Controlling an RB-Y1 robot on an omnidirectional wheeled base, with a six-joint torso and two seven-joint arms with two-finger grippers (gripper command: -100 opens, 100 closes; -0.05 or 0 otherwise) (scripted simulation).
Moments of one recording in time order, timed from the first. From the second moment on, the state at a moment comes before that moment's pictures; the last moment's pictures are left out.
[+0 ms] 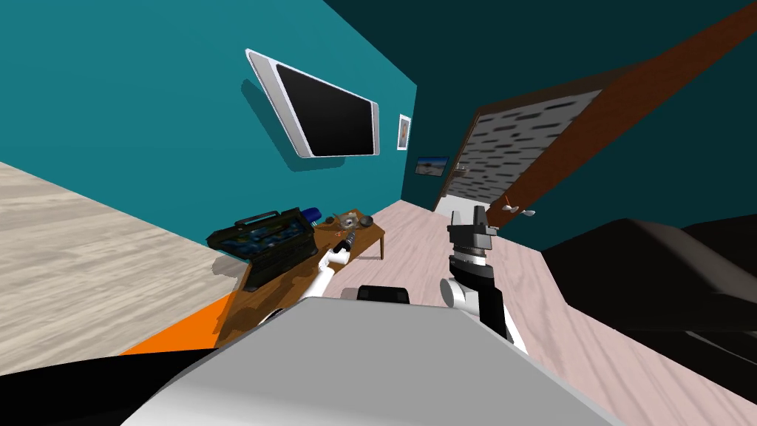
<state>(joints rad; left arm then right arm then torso) -0.10 0.20 -0.08 -1.31 0.05 0.27 -0.01 0.52 0.01 -0.02 -2.33 -0.03 -0.47 -0.16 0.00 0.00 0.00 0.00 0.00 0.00</state>
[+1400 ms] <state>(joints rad) -0.27 0.25 -0.10 -0.95 0.04 0.51 -0.05 0.52 0.01 -0.02 -2.33 -0.03 -0.47 -0.16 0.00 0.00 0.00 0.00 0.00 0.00</state>
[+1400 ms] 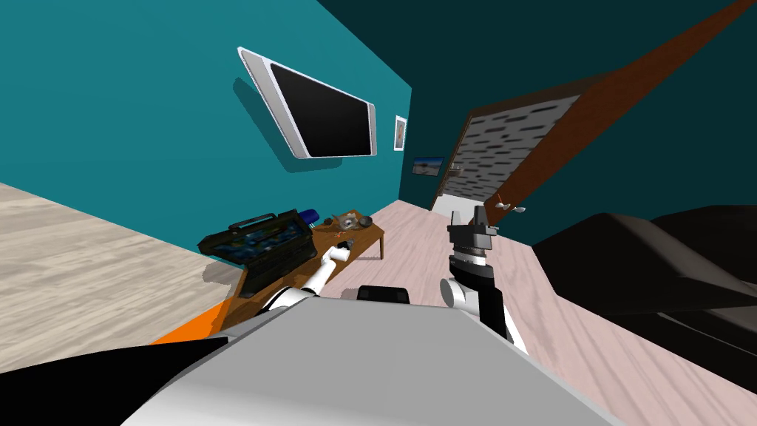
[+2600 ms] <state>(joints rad) -0.28 0.25 -0.09 -0.83 0.03 0.49 -0.06 0.52 0.01 -0.02 -2.33 -0.03 -0.47 -0.16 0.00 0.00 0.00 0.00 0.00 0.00</state>
